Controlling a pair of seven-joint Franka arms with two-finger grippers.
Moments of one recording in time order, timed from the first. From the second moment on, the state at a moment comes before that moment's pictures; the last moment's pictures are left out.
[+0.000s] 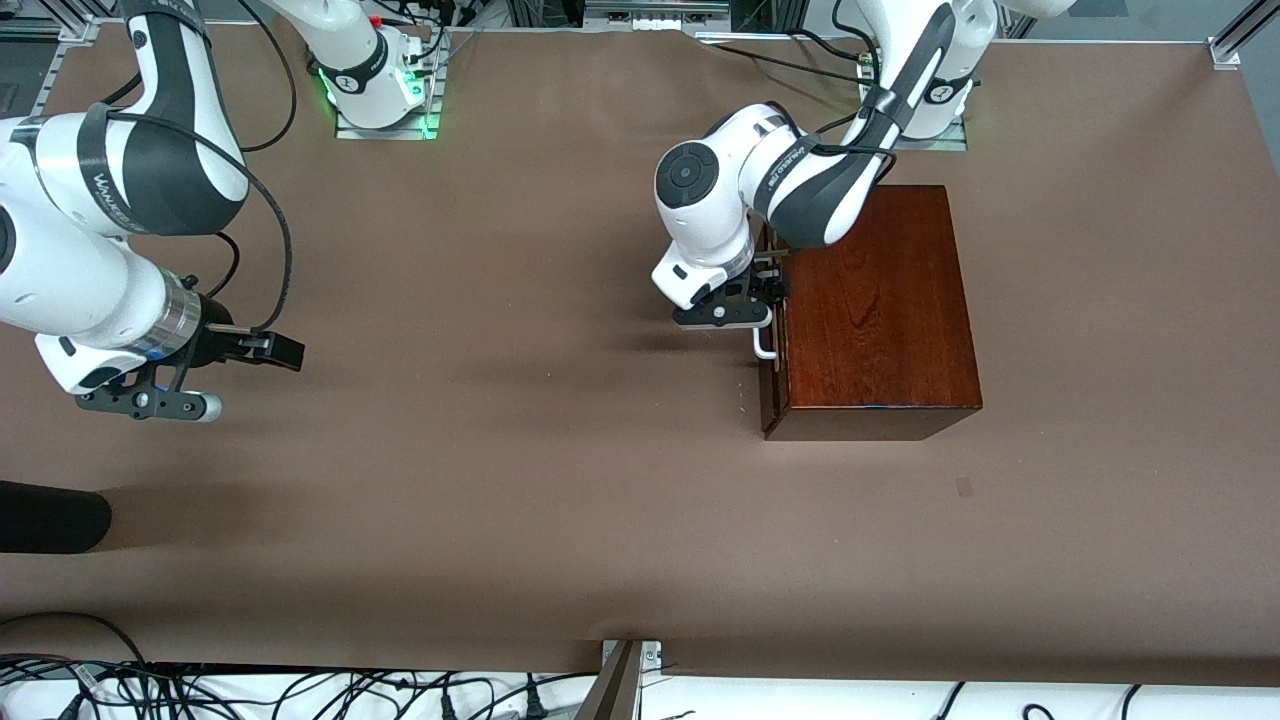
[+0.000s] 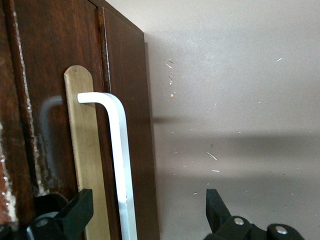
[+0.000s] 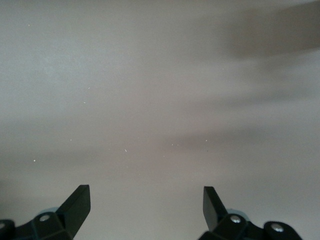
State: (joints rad) left arm -0.67 0.46 -0.07 -1.72 0.23 1.96 -0.81; right arm 0.19 0.33 -0.09 -1.50 0.01 1.75 0.21
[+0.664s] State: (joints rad) left arm -0.72 0.47 -0.08 -1.72 0.23 1.96 -0.92; right arm 0.19 0.33 -0.09 -1.50 0.01 1.74 0.21
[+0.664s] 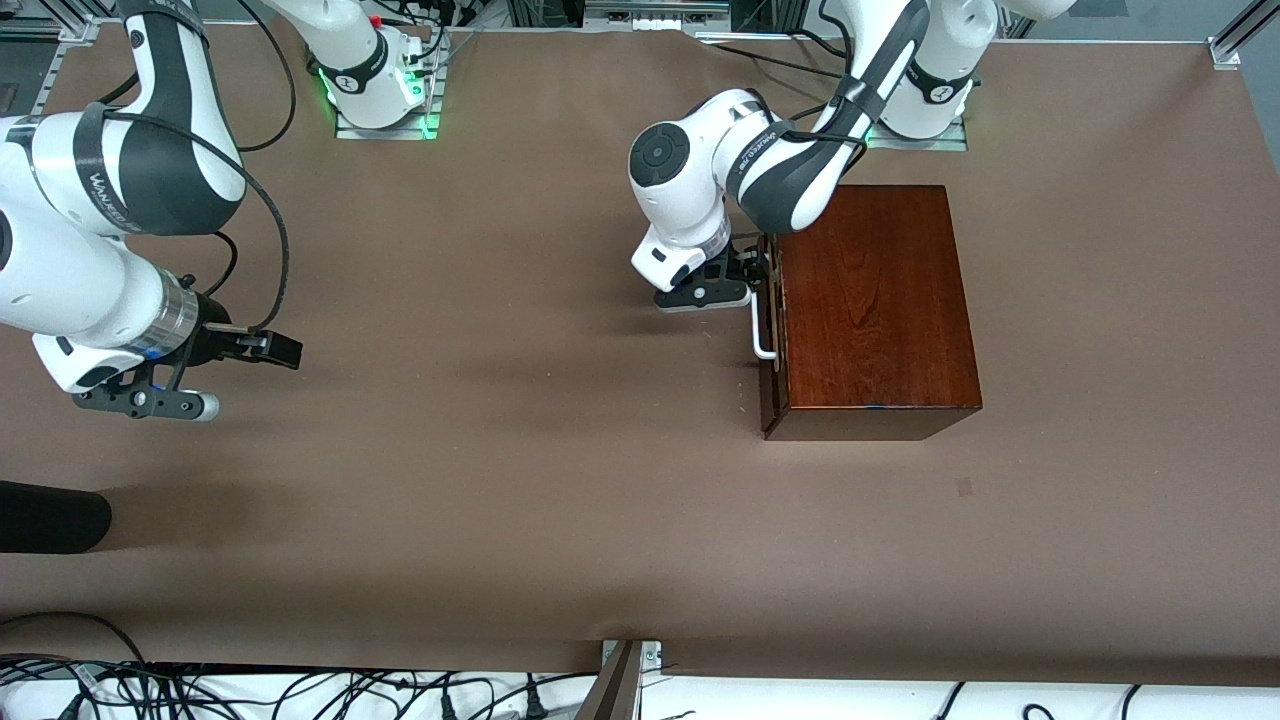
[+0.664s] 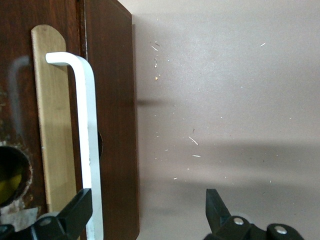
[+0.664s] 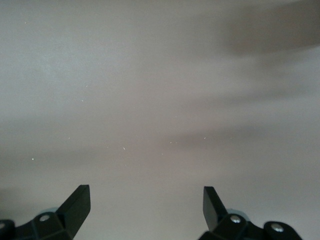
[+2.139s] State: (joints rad) left arm -0.71 0.51 -0.07 -1.72 0.23 1.98 -0.93; right arm 0.19 0.33 -0.10 -1.50 0.01 1.74 0.20
